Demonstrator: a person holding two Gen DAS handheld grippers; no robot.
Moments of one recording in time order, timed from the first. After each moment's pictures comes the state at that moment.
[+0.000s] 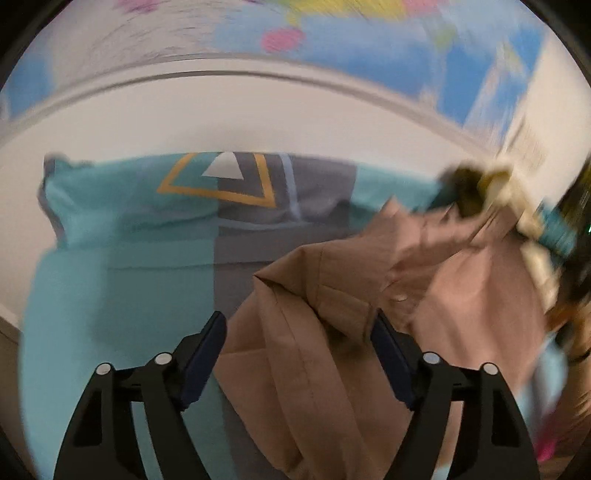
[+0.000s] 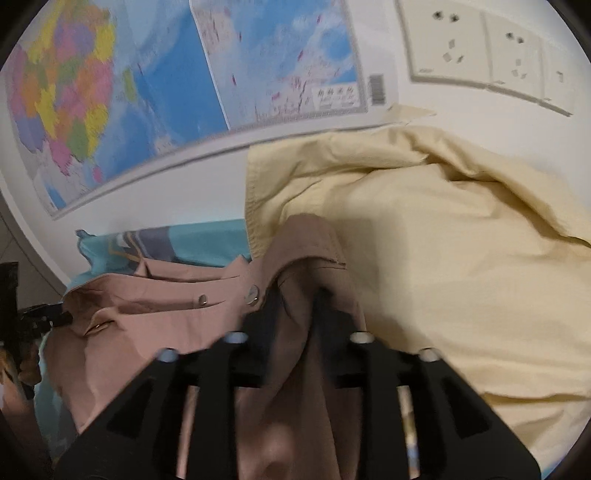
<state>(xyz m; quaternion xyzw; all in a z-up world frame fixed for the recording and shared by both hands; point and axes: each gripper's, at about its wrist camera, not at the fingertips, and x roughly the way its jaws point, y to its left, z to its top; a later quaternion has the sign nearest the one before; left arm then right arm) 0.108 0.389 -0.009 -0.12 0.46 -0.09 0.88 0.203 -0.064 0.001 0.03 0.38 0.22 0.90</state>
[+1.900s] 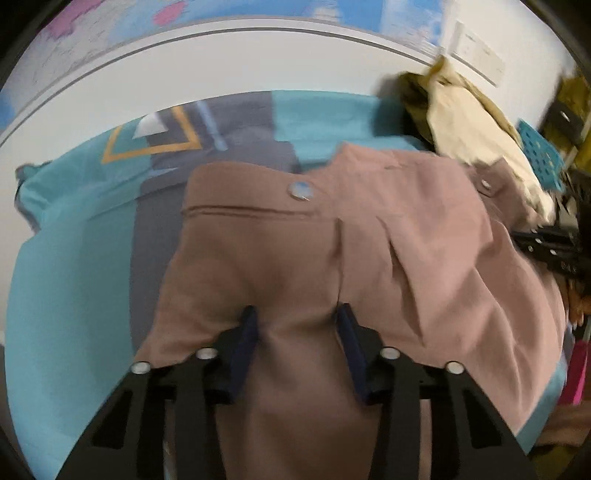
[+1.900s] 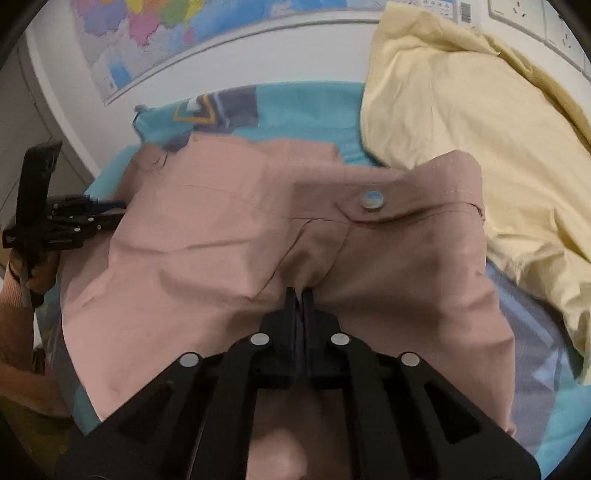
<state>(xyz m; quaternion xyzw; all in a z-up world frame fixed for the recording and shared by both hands) 0.069 0.296 -0.055 -0.01 0.50 -0.11 0.86 0.094 -0.040 -0.043 -0.05 0.46 0.31 0.83</state>
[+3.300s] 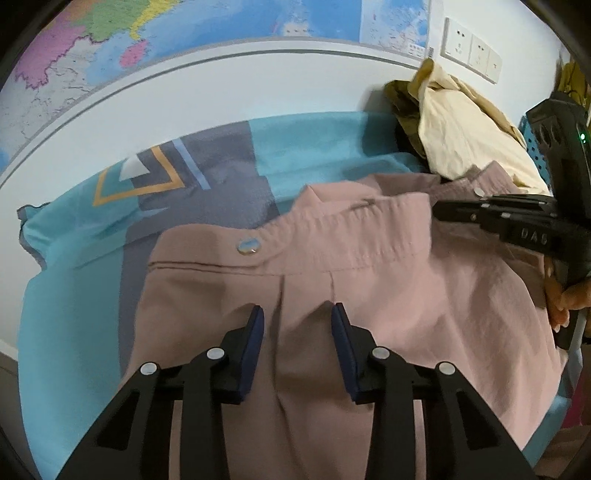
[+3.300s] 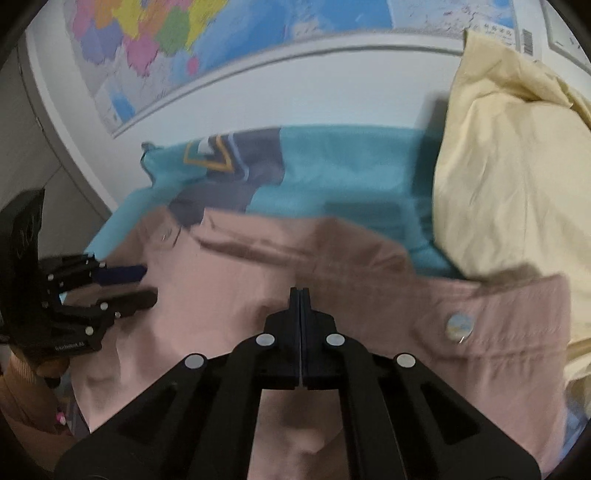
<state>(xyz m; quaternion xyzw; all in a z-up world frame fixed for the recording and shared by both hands) 0.084 0.251 -0.040 0.04 0.47 -0.10 0.88 0.146 0.021 -0.031 -0.02 0.44 0.34 0.83</state>
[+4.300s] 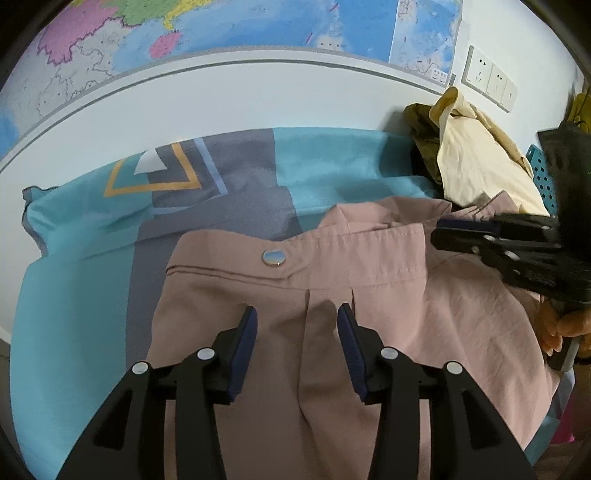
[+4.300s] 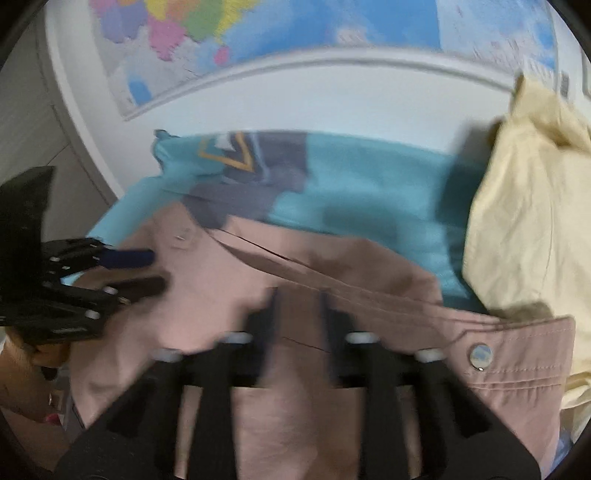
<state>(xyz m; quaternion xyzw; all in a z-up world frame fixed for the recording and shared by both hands) 0.090 0.269 -0.037 -0.01 0.46 -0.10 0.88 0.133 0.055 -0.020 -0.08 0.41 0.37 0.83</state>
